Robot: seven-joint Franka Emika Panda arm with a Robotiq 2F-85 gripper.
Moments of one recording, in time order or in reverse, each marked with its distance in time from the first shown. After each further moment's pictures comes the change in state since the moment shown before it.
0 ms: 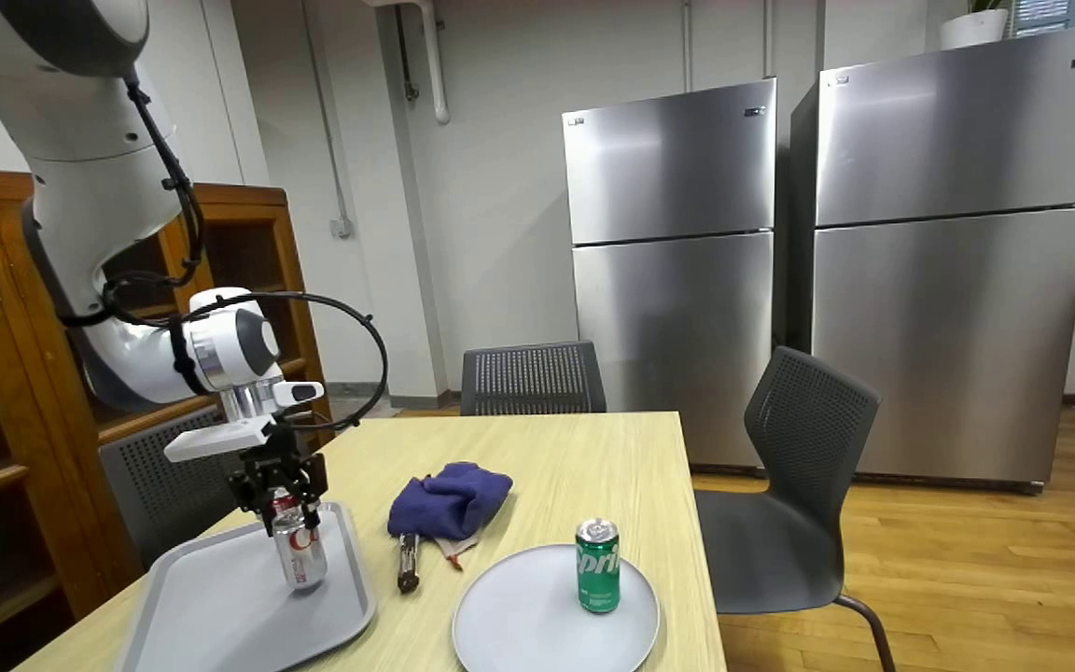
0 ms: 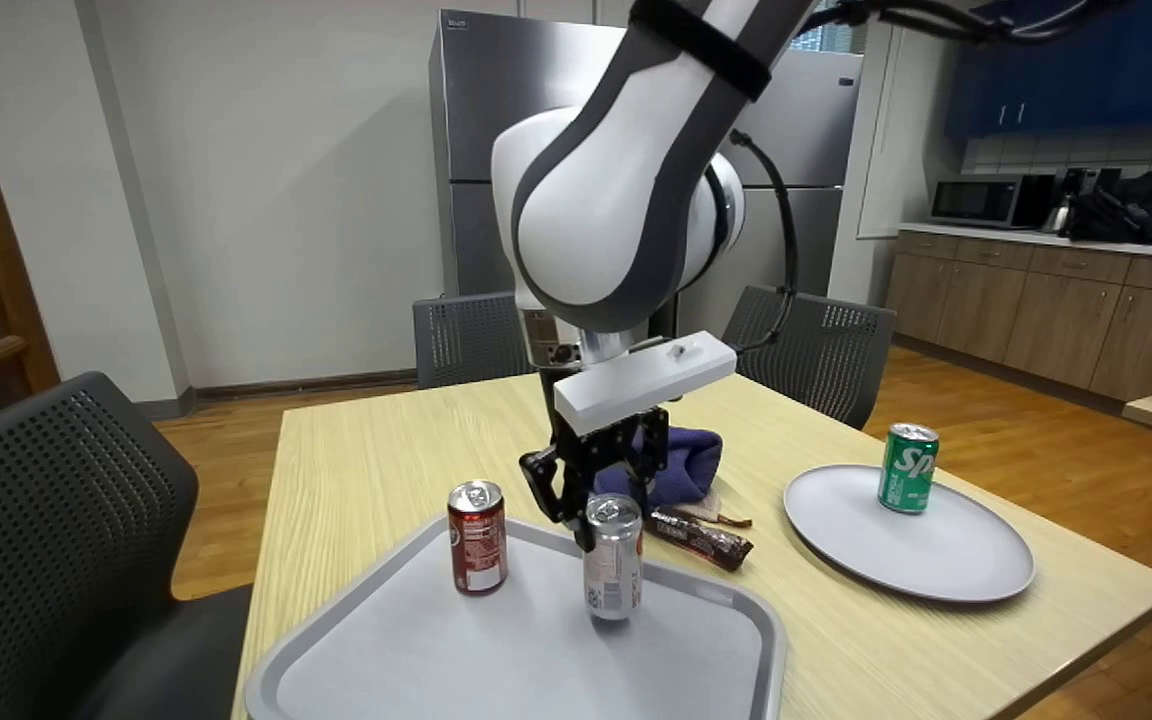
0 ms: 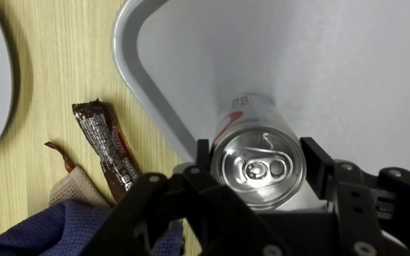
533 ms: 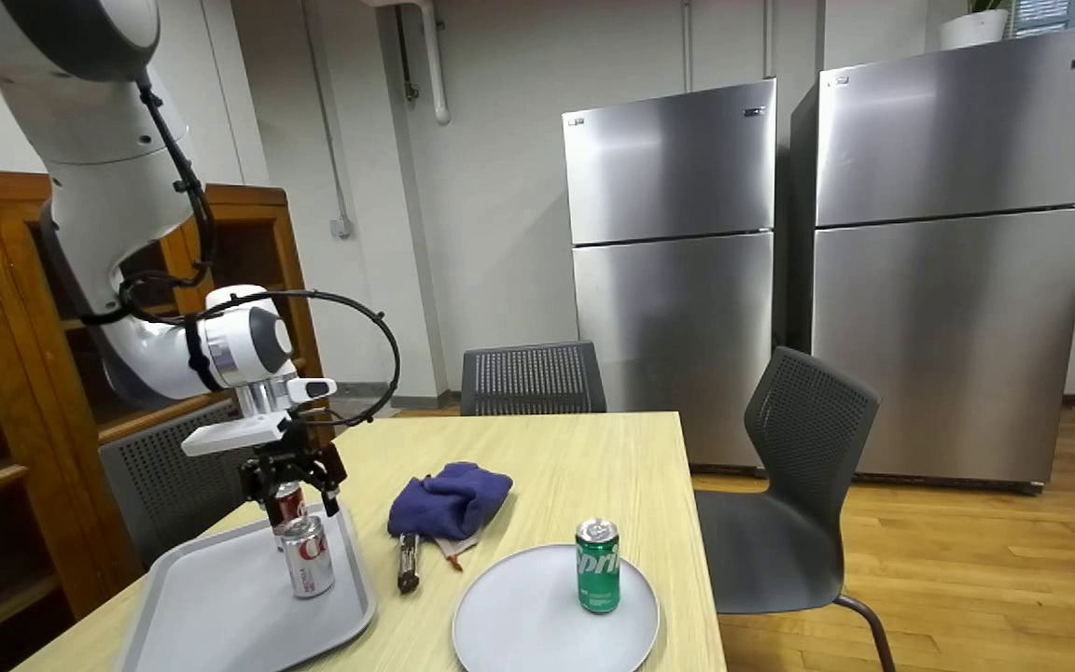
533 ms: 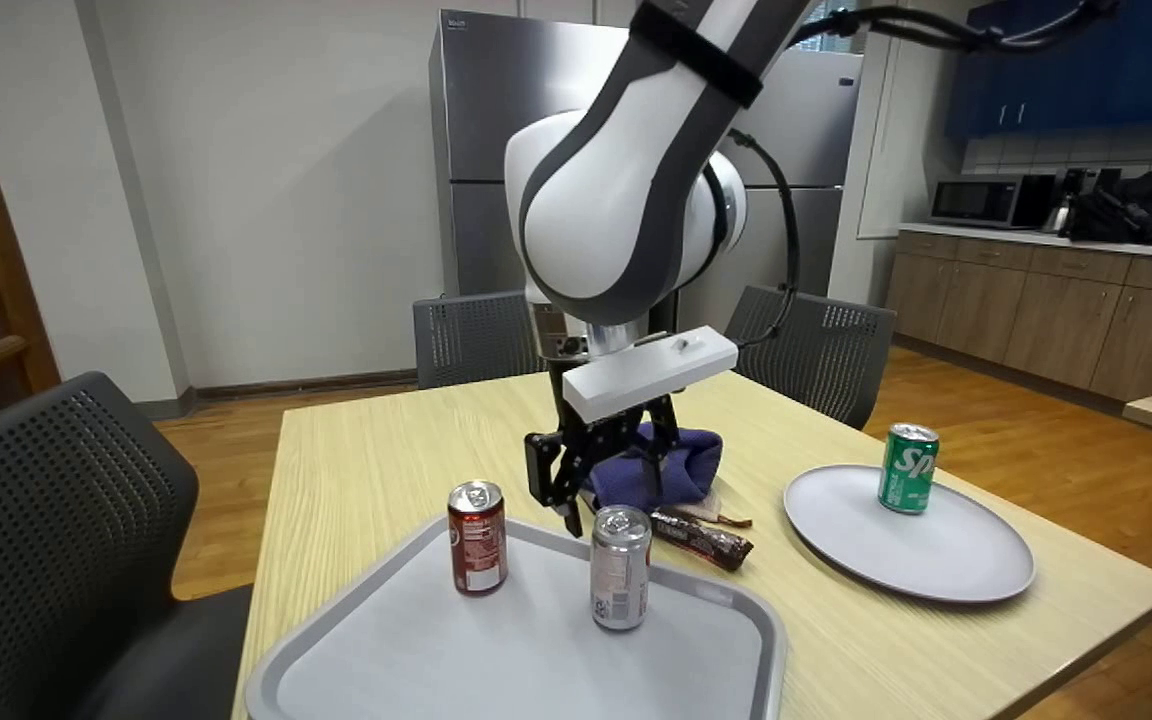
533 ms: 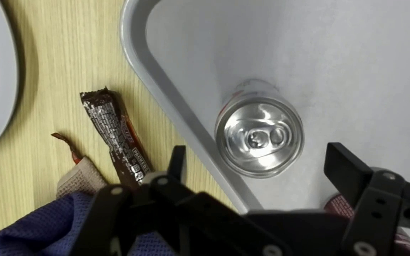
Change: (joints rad) arm -0.014 0.011 -0.015 0.024 0.013 0.001 -0.033
